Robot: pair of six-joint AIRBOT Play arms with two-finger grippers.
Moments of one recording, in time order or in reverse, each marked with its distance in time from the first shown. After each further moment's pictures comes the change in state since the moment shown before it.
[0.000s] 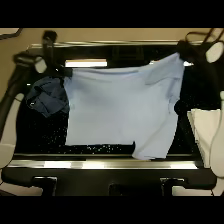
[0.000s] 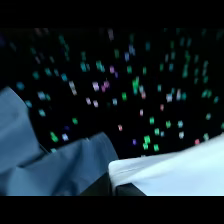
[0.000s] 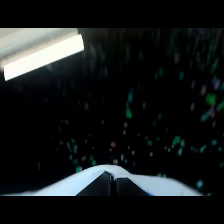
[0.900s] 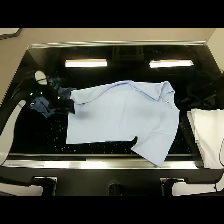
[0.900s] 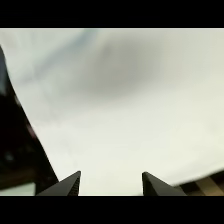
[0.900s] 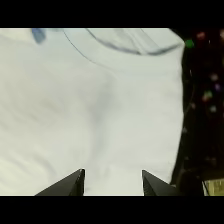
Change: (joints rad) left arm 0.130 0.077 -0.338 -0.444 -0.470 0.114; right arm -0.317 -0.014 -0.138 0.189 0.725 -0.238
